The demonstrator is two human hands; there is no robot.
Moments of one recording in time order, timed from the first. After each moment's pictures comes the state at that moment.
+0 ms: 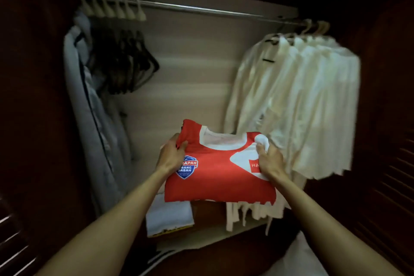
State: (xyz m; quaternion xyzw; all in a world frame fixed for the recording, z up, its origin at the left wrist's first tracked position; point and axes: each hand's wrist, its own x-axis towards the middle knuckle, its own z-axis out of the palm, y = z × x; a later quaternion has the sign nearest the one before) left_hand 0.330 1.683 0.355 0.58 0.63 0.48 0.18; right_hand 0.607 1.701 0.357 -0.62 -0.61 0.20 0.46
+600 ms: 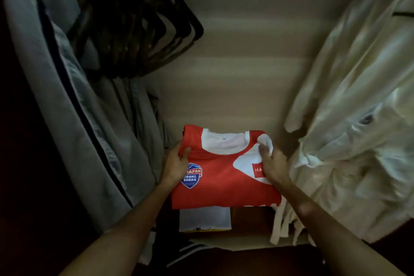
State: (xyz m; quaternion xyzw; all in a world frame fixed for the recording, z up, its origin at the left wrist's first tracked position) left_hand 0.201 1.846 0.222 0.47 0.70 0.51 0.16; right_hand 0.464 1.928 0.242 -0.56 -0.65 0.33 0.39
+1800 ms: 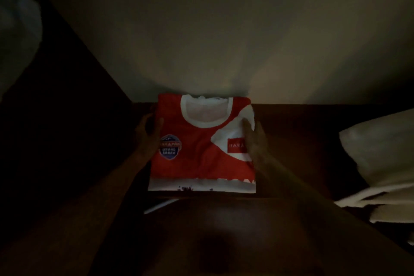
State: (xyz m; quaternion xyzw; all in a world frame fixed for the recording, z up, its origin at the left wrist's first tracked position) left_hand 0.077 2.034 -0.313 0.25 0.81 0.43 0.30; right_hand 0.323 2.146 -0.315 -0.60 -0.50 0.58 0.24
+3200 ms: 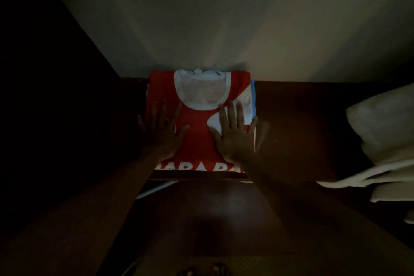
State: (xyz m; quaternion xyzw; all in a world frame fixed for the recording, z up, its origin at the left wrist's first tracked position) left_hand 0.117 2.025 -0.392 0.52 0.84 -0.02 0.17; right_hand 0.311 2.110 -0.398 -0.48 -0.86 0.18 -0.03
